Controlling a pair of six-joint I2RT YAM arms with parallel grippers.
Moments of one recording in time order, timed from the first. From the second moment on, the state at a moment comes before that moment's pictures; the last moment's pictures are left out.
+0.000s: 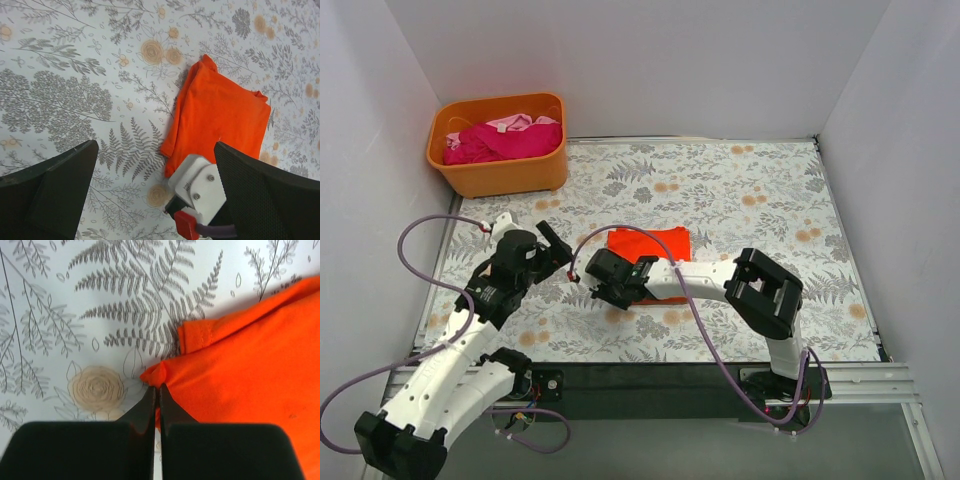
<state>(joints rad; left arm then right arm) -0.41 0.76 0.73 -0.60 -0.31 -0.83 1.17 1.95 1.32 -0.40 0.09 -0.14</state>
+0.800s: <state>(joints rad) -0.43 1.33 0.63 -0.19 0.15 -1.12 1.04 1.61 1.03 -0.12 -0.06 0.00</state>
